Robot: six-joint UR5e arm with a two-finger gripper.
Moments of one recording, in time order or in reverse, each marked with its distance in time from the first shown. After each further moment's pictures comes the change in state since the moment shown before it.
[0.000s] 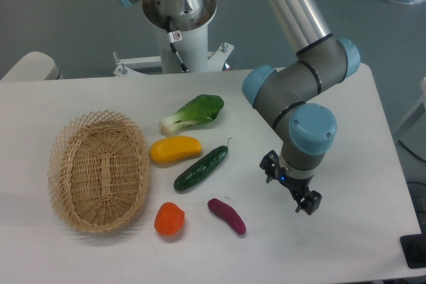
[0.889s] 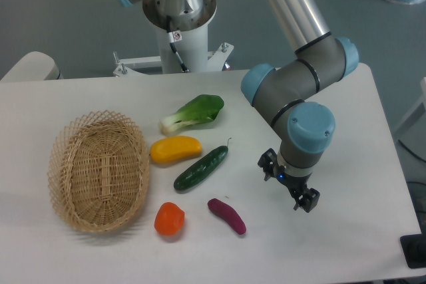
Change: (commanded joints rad) arm 0.008 0.047 -0.086 0.012 -0.005 -0.014
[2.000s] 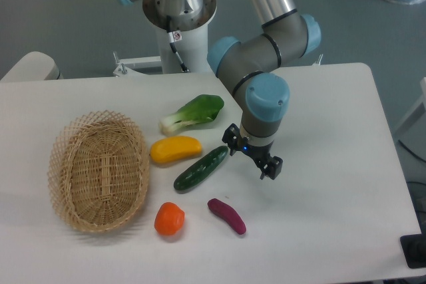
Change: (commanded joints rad) arm -0.052 0.154 -0.266 0.077 -0.003 -0.175
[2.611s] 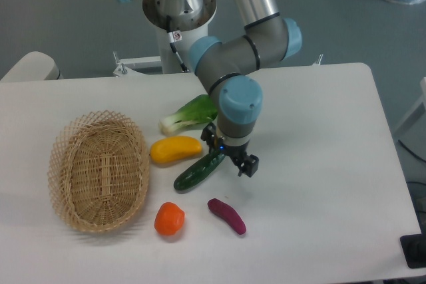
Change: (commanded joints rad) arm -0.115 -0.006 -0.022 0.014 0.003 -0.164
